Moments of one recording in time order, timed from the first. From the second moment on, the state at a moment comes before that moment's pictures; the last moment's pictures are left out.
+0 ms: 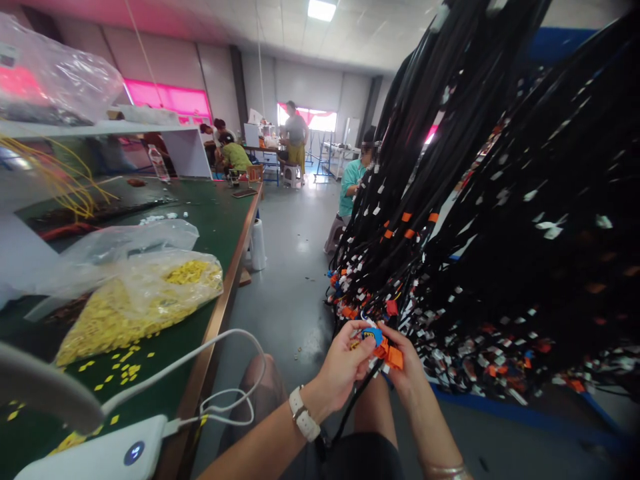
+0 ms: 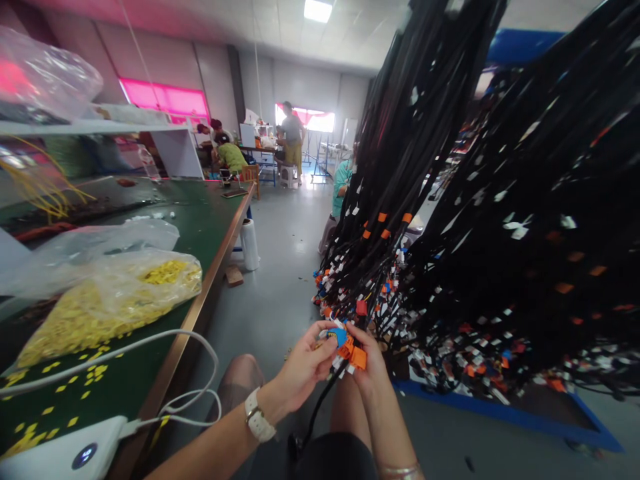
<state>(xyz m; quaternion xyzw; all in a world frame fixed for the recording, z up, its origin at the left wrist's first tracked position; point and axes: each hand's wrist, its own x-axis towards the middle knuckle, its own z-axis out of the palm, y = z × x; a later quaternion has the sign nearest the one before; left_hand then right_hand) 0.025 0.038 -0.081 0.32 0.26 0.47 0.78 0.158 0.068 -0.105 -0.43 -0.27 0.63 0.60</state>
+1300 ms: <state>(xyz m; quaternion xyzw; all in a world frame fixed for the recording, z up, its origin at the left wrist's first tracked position) 0.022 0.041 -0.079 0.37 0.30 0.49 0.73 0.154 0.066 -0.094 -0.45 -0.26 0.67 0.54</state>
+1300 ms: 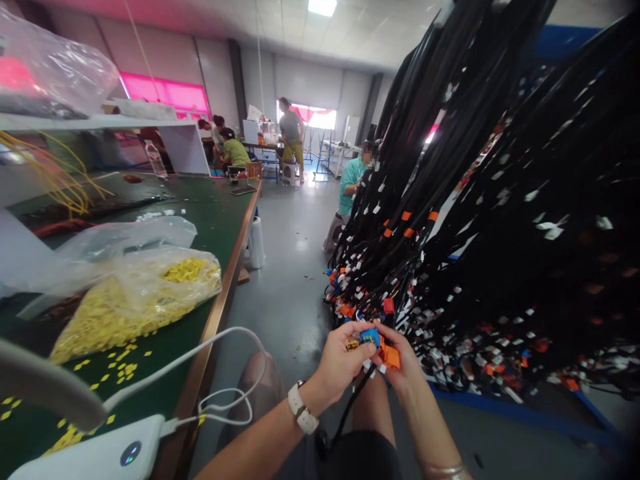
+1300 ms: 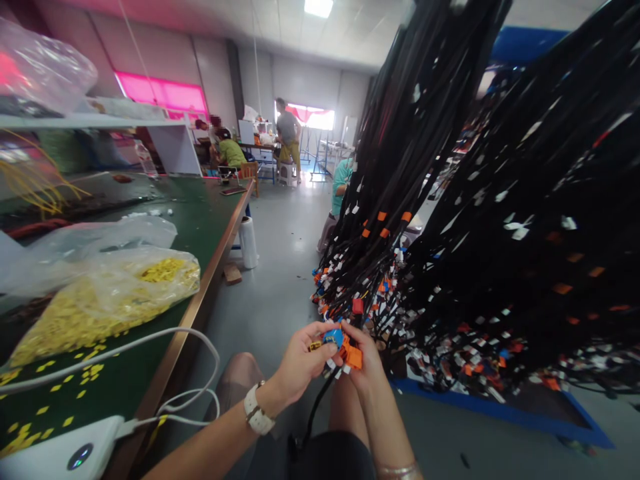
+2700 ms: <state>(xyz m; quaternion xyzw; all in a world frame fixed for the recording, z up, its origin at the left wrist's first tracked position) 0.000 0.071 -0.084 0.15 0.34 0.58 0.73 0.165 0.063 -0.098 -0.46 -0.23 0.64 0.57</state>
